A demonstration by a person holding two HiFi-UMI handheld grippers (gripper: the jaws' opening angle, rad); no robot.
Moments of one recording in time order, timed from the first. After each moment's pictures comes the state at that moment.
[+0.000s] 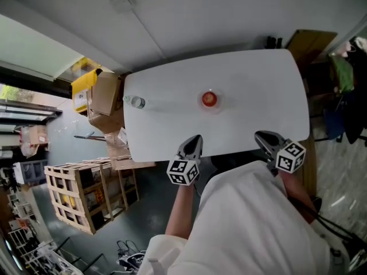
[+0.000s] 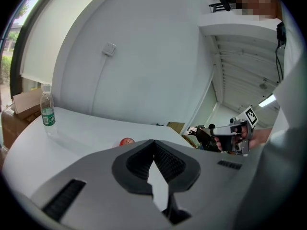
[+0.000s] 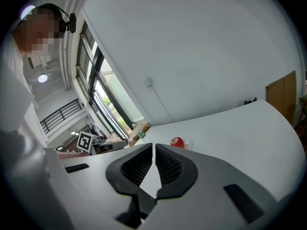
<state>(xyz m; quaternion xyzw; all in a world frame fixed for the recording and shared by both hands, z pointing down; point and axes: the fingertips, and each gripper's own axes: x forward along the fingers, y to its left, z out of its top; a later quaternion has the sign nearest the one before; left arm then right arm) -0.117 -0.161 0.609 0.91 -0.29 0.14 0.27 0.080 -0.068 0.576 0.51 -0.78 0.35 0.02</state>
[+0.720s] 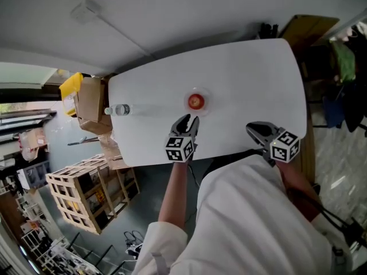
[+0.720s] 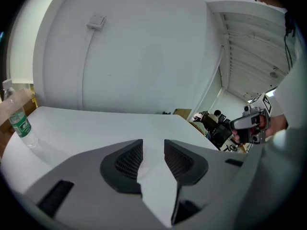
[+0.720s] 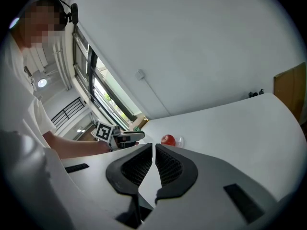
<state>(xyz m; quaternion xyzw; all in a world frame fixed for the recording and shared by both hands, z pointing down) -0.032 -0.254 0.677 0.89 -0.28 0.24 0.27 0.129 -0.124 0.612 0.46 -0.79 0.40 0.05</state>
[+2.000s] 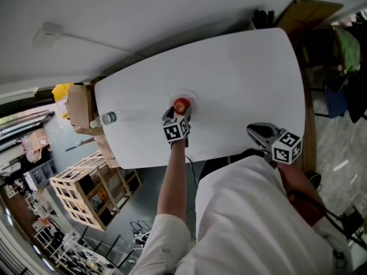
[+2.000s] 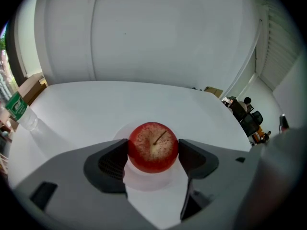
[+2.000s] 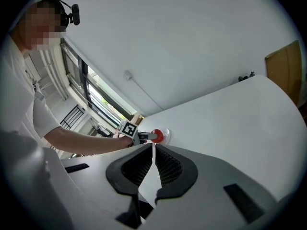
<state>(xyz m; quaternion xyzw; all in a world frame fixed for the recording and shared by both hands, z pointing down) -0.015 -0.308 0.812 0.77 -0.38 0.39 0.33 0.191 -0.116 0.657 0.44 -0.76 0.47 0.03</state>
